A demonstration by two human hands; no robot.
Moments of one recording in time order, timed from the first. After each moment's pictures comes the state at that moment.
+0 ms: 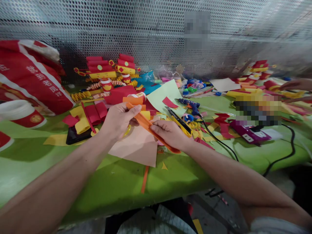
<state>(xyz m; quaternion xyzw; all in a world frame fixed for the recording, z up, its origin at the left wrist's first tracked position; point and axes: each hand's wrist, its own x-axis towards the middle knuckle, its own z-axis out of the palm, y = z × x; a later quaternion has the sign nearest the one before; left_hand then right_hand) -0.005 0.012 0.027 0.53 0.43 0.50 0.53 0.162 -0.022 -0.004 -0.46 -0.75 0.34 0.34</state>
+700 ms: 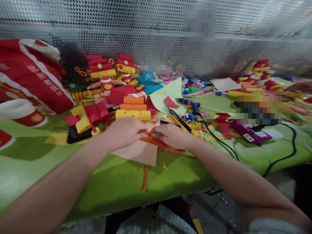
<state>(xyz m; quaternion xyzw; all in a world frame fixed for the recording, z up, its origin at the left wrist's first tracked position) -0.016 0.003 0.038 0.90 0.41 0.06 0.12 0.171 -0.018 -0.003 -0.45 -0.87 0.15 0.13</state>
